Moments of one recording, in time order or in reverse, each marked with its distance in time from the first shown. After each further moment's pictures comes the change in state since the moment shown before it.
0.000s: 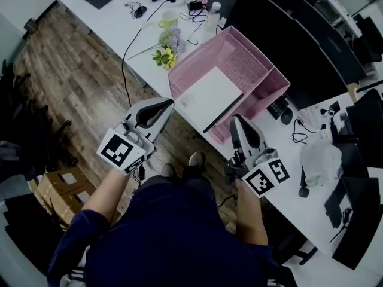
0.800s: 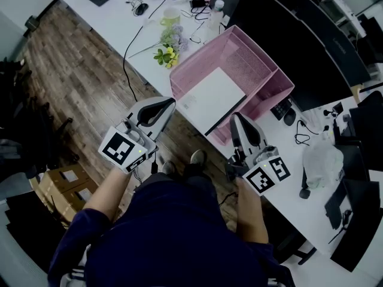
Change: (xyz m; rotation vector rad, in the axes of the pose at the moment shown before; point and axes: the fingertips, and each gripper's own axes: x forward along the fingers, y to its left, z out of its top) left arm 0.009 0.013 -0.008 -0.025 0.019 0.011; right arm 0.017 -0.008 -0.003 0.015 0.020 0.018
